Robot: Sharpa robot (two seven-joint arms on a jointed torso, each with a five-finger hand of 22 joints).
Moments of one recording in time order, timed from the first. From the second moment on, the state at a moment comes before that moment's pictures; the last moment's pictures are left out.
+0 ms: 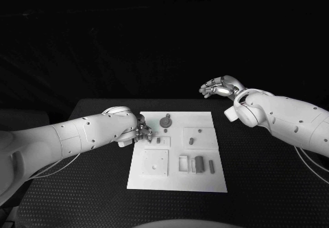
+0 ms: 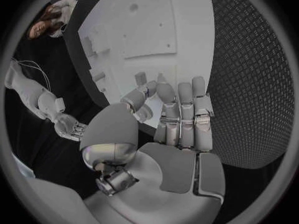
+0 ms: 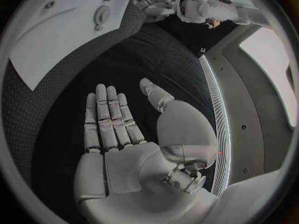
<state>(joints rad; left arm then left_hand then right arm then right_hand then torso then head) 1.26 -0.51 -0.21 1.10 -1.00 0.03 -0.53 0.92 -0.04 0.64 -0.27 0.38 1.06 0.09 0.35 0.91 1.36 -0.08 0.78 0.71 1.06 -0.05 1.05 0.60 0.01 1.13 -0.15 0.21 1.31 1.25 -0.60 -0.03 1.00 -0.63 -0.24 0.19 1.01 -0.07 0.50 -0.23 0.12 0.76 0.20 0.31 0.41 0.92 0.16 0.44 0.13 0.92 0.14 0.30 0.66 0.23 0.57 0.24 0.26 1.11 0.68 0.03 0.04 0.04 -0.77</state>
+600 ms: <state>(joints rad) 1.26 -0.51 -0.21 1.09 -0.98 0.05 -0.54 0.91 -0.04 0.63 -0.27 0.39 1.06 0.09 0.35 0.92 1.36 -0.08 0.79 0.71 1.06 -0.05 1.05 0.59 0.01 1.13 -0.15 0.21 1.31 1.25 -0.60 -0.03 1.00 -0.63 -0.24 0.19 1.01 -0.07 0.50 -0.23 0.12 0.76 0.20 0.31 0.41 0.92 0.16 0.44 0.13 0.92 0.14 0.30 0.66 0.23 0.57 0.24 0.26 1.12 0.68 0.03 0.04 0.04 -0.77</state>
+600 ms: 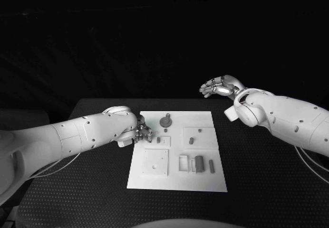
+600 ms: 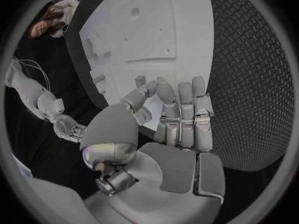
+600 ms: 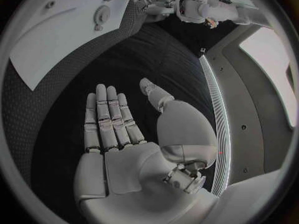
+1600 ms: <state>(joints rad) 1.26 -0.47 -0.23 1.06 -0.98 0.05 -0.55 0.89 -0.01 0.63 -0.27 0.37 1.06 0.09 0.35 0.92 1.36 -0.09 0.80 0.71 1.06 -0.05 1.06 0.58 0.01 1.14 -0.15 0.21 1.31 1.25 -0.60 -0.03 1.01 -0.63 -0.24 0.19 1.01 -0.07 0.50 -0.23 0.12 0.76 0.20 0.32 0.41 0.92 0.16 0.44 0.13 0.91 0.14 0.30 0.67 0.23 0.57 0.24 0.25 1.12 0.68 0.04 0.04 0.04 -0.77</state>
